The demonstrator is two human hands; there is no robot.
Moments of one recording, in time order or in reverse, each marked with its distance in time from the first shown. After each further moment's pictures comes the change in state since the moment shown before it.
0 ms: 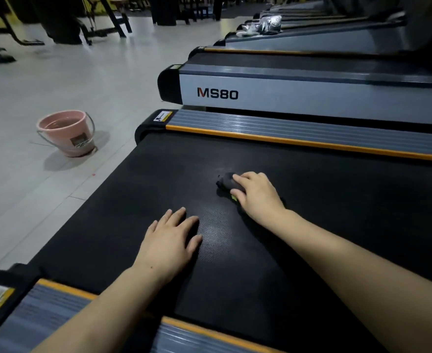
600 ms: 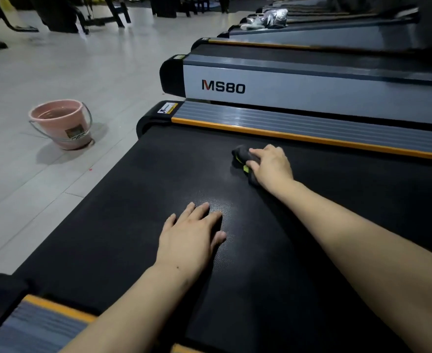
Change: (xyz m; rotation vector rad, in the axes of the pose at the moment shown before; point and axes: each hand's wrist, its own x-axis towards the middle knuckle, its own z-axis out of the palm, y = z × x) left_hand 0.033 0.004 0.002 -0.005 0.055 0.082; right_hand 0.097 0.027 0.029 -0.046 0.057 0.226
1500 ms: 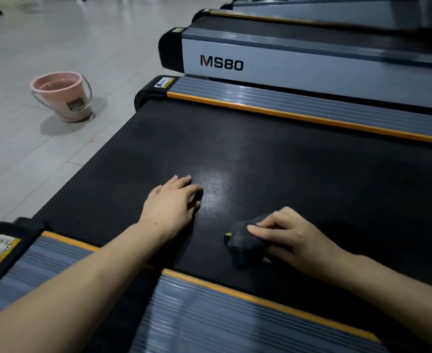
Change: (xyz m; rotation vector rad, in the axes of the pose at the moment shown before) left_hand -0.024 -0.006 -0.004 -0.059 0.007 -0.028; right_hand -0.235 0.054 -0.112 0.274 -0.273 -0.785
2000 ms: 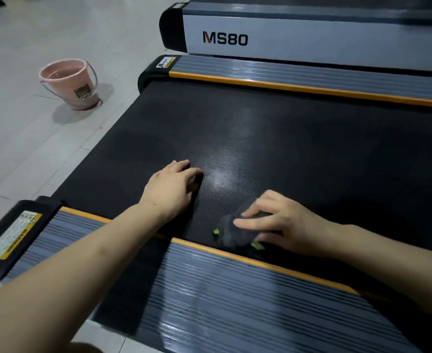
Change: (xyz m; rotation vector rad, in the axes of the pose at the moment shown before) left_hand -0.027 0.003 -0.008 0.032 -0.054 -0.016; right_hand 0.005 -0.024 0.010 0.092 -0.098 -0.163
